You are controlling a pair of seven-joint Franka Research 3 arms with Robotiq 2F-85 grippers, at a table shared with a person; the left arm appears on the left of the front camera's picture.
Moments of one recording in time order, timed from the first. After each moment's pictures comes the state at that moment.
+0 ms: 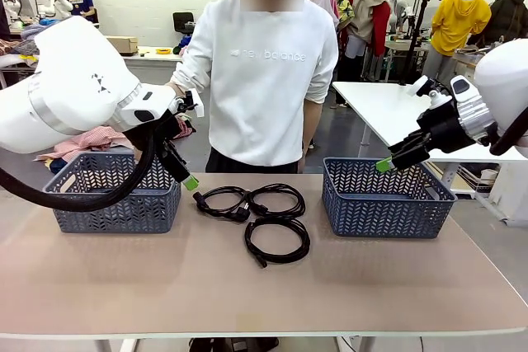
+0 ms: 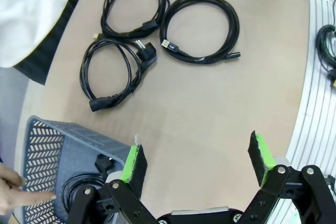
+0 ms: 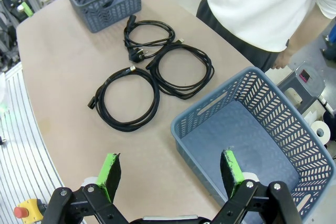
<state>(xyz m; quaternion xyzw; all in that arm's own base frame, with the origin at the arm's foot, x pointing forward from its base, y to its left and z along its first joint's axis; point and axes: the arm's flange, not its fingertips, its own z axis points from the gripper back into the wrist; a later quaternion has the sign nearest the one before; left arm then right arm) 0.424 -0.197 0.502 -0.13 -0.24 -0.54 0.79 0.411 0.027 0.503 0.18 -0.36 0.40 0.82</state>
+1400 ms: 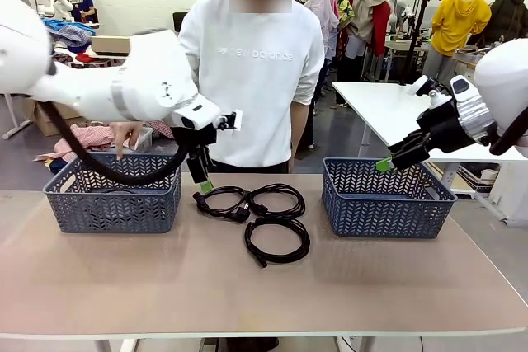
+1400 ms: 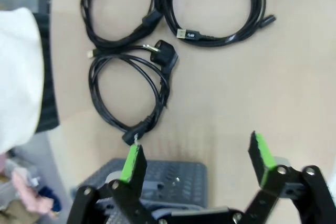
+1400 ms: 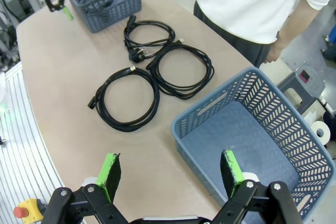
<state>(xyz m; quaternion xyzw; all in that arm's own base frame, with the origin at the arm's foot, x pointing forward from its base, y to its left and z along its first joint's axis) 0.529 -0.272 0.462 -0.03 -0.13 -0.71 0.69 0.411 0.028 0.504 0.18 -0.36 0.40 0.82</state>
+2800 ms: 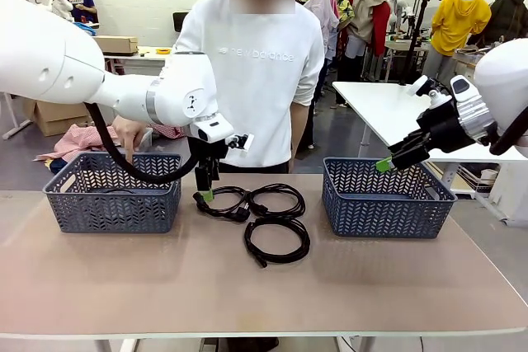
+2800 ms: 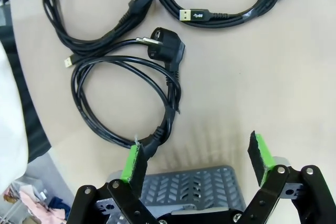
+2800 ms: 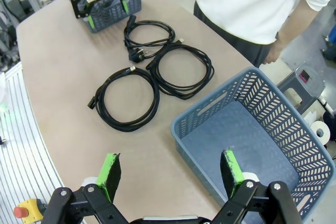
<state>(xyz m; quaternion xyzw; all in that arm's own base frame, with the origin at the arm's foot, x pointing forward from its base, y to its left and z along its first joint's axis) 0.579 -0.292 0.409 -0.02 -0.06 -0.75 0.65 0.411 0.028 0.504 0.18 -0.36 0.40 0.82</state>
